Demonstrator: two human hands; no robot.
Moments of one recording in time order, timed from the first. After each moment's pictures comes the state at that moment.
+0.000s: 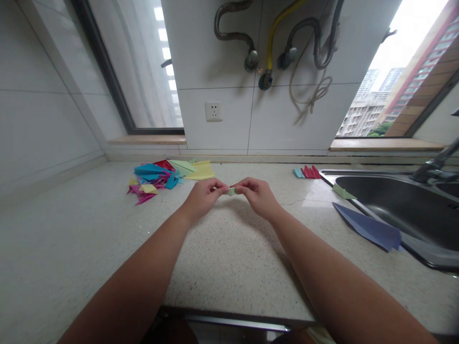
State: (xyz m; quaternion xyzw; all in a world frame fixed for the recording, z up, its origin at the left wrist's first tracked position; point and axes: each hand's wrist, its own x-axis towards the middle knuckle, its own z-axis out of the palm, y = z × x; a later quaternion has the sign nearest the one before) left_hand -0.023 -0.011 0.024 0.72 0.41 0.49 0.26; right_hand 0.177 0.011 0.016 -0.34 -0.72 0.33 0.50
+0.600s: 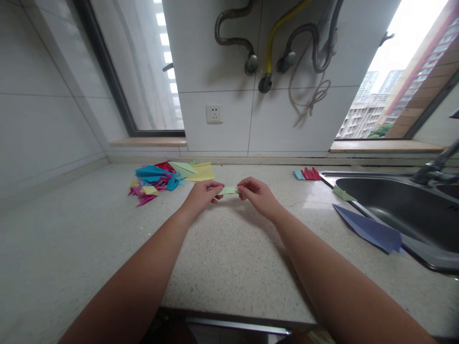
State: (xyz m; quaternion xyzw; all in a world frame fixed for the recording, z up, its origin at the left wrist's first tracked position) left_hand -0.027 0.007 0.011 0.59 0.46 0.51 0.43; right_hand 0.187 0.026 0.003 -0.33 -0.74 0.33 0.48
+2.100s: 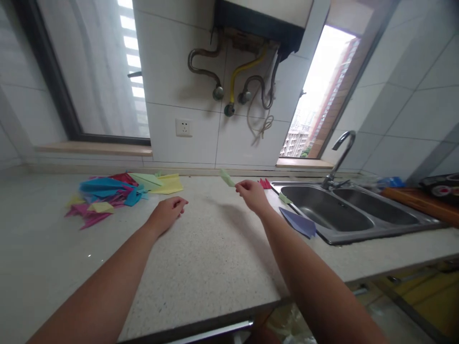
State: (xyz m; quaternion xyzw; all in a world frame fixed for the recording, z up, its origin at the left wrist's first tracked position) left_hand -0.053 0.027 -0.023 0.70 0.52 0.41 0.27; right_hand 0.260 0.021 0.046 -0.58 -0.67 0.09 0.45
